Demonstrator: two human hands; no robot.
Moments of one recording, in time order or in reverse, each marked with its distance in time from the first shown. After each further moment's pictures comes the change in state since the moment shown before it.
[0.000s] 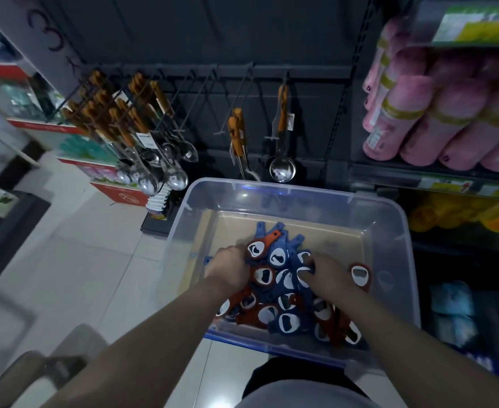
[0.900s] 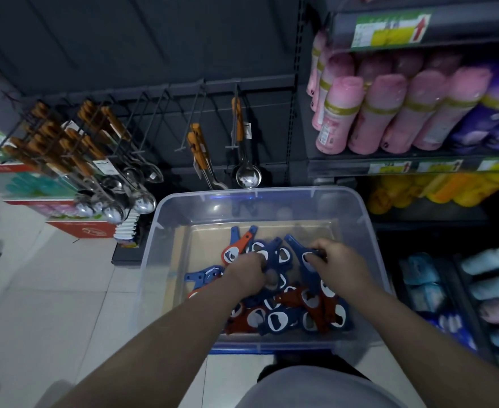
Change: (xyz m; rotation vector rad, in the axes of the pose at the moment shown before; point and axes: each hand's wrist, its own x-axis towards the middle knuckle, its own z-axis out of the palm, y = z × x) left_hand 0.017 0.047 0.023 0.035 -0.233 0.214; right_hand -0.057 0.010 -0.038 0.089 0.365 0.029
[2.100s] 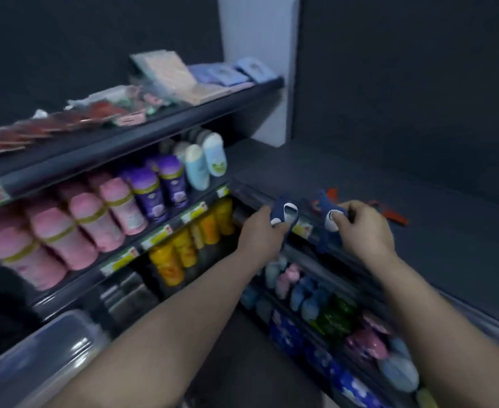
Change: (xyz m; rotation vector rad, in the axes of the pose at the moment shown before) left_hand -0.102 0.504 0.097 -0.224 0.050 0.912; right_hand -0.242 0.301 -0.296 0.152 0.992 0.699
